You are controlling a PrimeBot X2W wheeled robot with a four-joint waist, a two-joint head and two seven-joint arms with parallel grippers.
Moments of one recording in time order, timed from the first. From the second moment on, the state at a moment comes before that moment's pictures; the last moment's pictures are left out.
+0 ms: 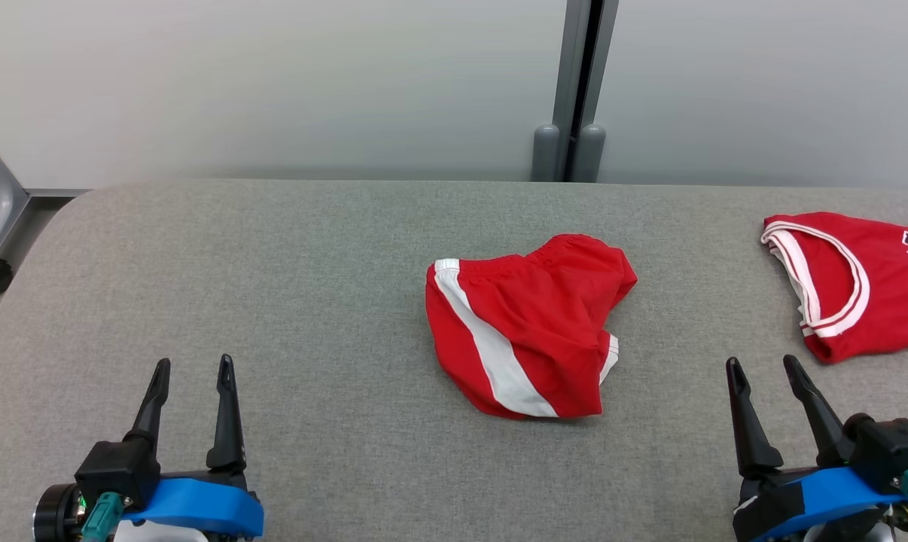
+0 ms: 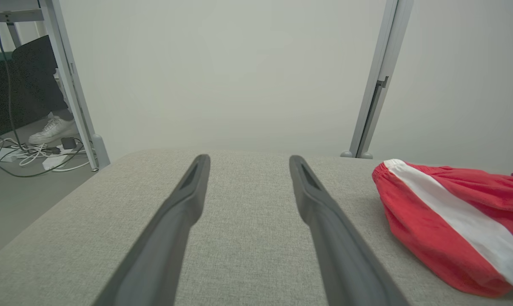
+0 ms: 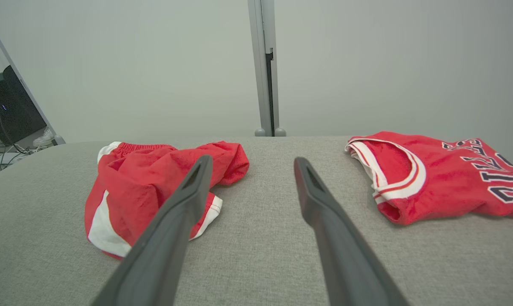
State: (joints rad) left arm -0.05 0.29 -0.25 0.20 -0.40 0.12 -0.26; right arm 0.02 -0.05 -0.07 0.05 0.17 0.13 -0.08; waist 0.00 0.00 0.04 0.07
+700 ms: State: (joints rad) left arm -0.19 0.27 -0.28 0.24 -0.35 0.05 -0.25; right arm 0.01 -0.05 -0.06 0.05 0.17 0.13 -0.08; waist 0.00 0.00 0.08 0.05
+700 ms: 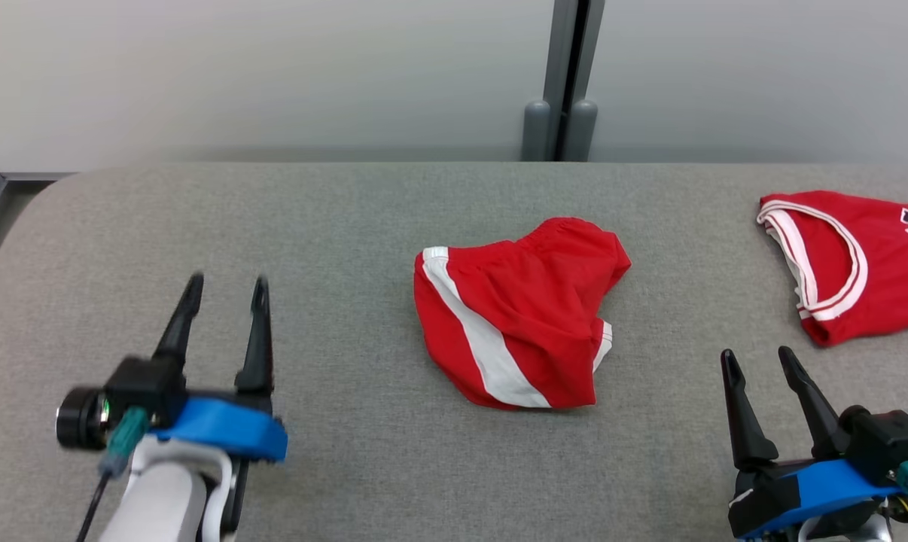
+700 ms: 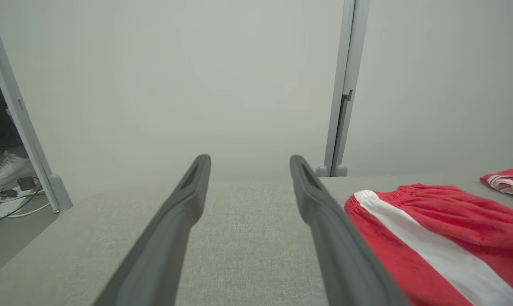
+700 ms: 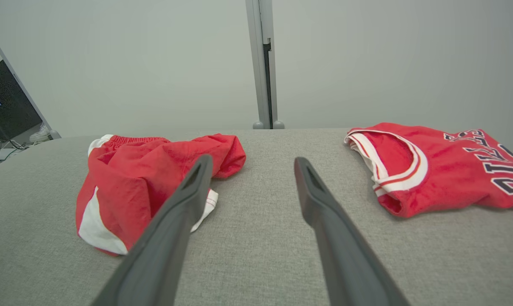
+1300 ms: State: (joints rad) left arm -0.58 0.19 -0.43 0.46 -0.32 -0.05 -0.03; right arm -0.06 -0.05 -0.07 0.07 0.17 0.13 -0.11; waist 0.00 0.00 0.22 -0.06
